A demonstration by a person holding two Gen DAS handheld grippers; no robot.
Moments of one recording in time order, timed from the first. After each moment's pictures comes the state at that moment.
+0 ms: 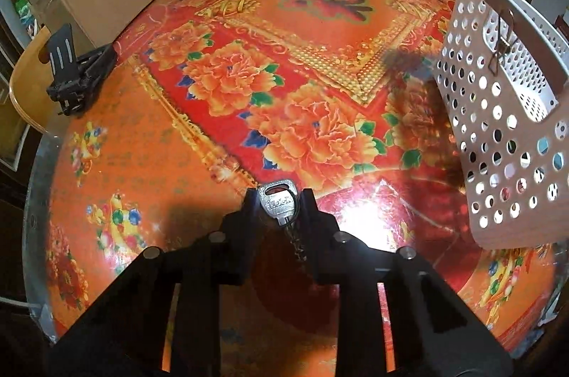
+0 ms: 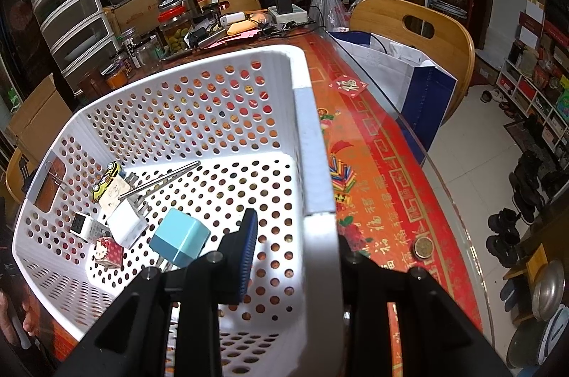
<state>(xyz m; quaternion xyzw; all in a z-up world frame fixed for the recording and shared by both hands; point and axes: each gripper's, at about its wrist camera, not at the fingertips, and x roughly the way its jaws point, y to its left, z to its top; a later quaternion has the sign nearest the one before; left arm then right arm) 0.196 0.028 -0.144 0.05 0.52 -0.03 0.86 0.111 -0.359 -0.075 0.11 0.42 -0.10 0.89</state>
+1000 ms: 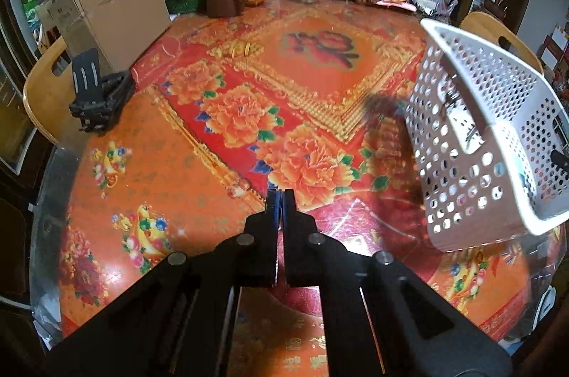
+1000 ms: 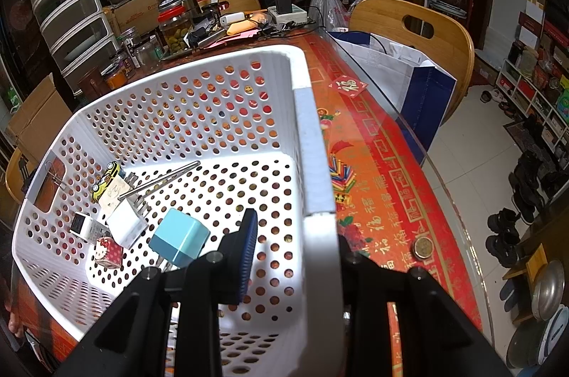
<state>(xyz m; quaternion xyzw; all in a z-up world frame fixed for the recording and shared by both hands) 0.169 0.042 -0.085 0.02 0.46 -0.04 0.89 0.111 -0.359 -0.075 0.11 0.42 -0.10 0.89</state>
